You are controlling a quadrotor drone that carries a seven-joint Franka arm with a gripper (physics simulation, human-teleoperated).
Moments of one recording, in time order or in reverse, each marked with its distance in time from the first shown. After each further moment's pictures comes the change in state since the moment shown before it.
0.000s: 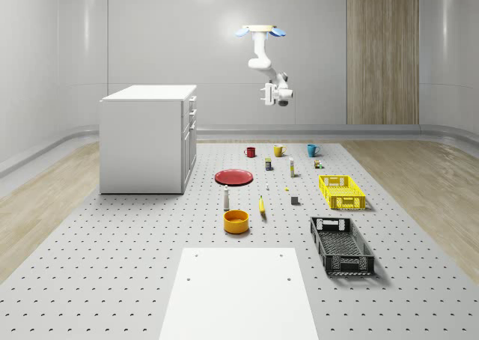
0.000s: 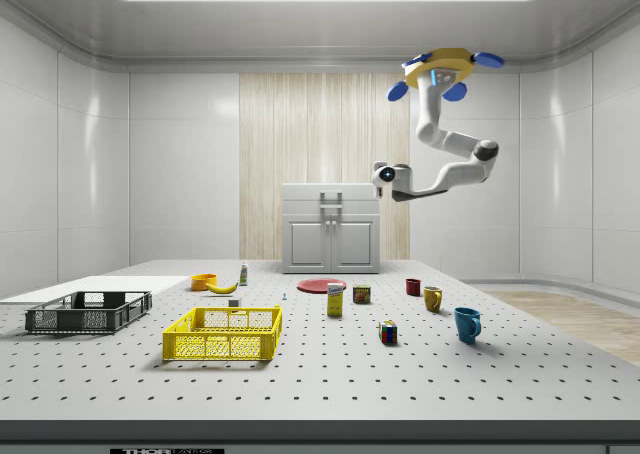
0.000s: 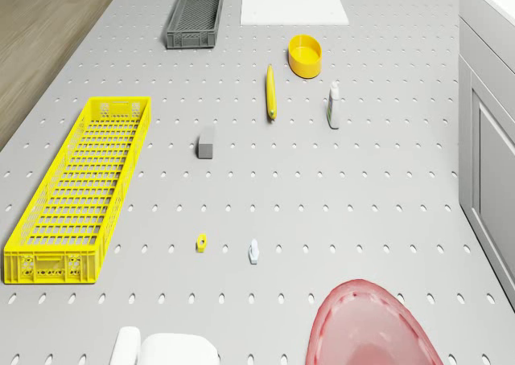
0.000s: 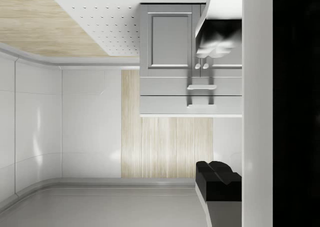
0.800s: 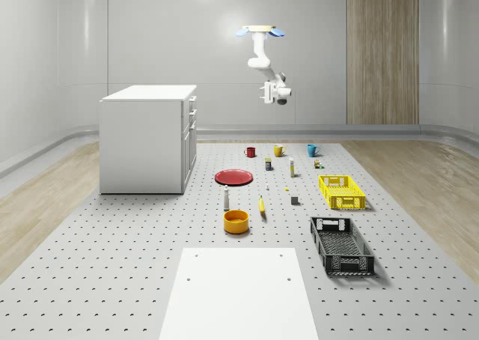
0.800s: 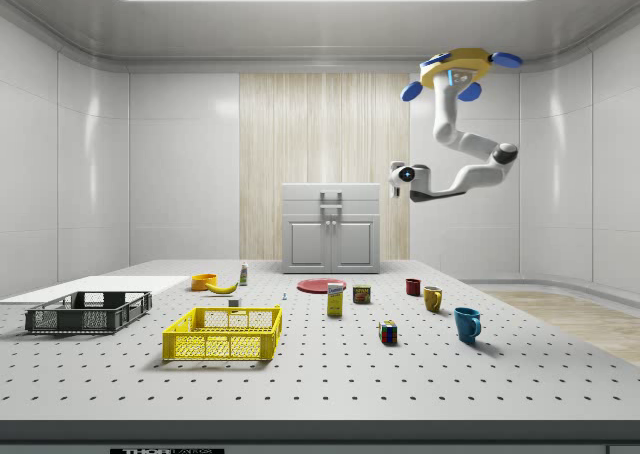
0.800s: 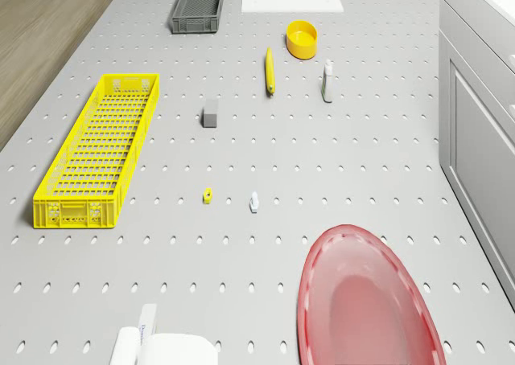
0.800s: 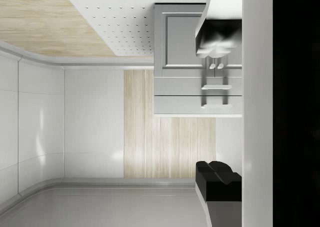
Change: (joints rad) arm -0.037 0.040 0.012 0.005 0.032 -0.035 -0.027
